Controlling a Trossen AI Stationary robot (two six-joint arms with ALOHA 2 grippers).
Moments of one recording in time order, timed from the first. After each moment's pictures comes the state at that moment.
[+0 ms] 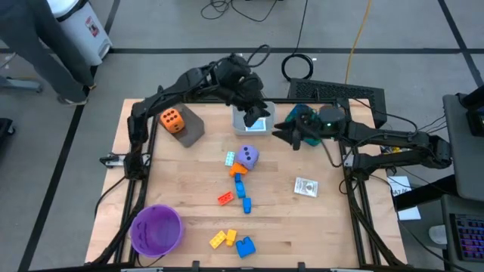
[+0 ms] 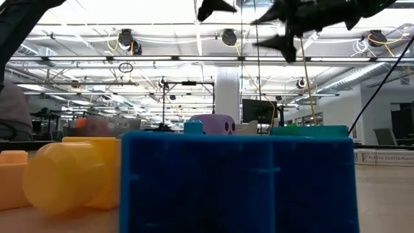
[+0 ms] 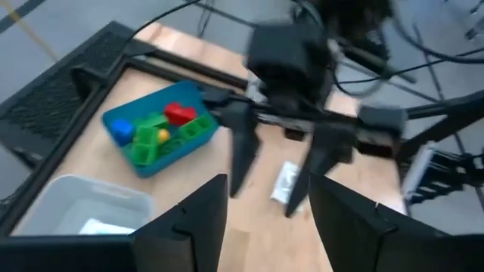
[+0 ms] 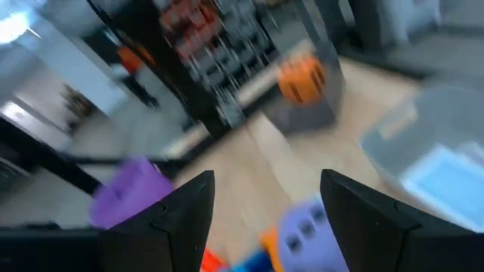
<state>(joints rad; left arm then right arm) 0.31 1.98 2.36 -0.97 0.31 -0.16 -0.31 1.01 0.72 0.13 -0.18 0.57</state>
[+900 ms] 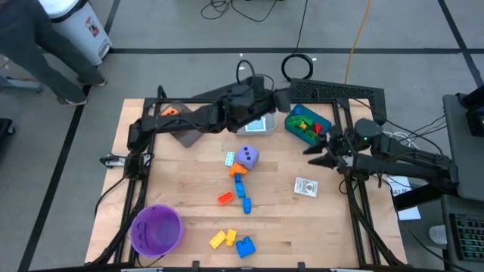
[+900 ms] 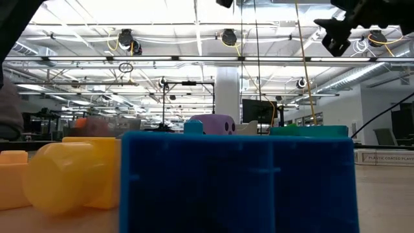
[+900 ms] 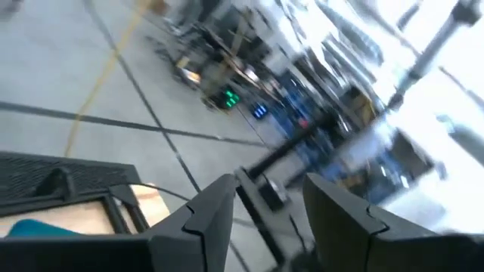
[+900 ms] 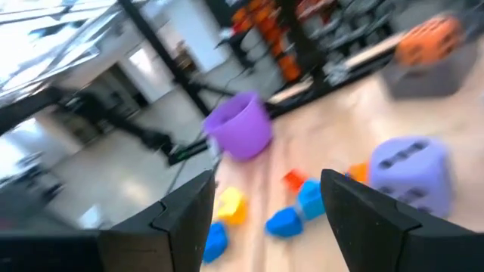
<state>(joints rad) 0.09 1.98 2.09 -0.05 -0.46 -0.82 -0.31 0.44 0.48 -0.12 -0.58 0.49</state>
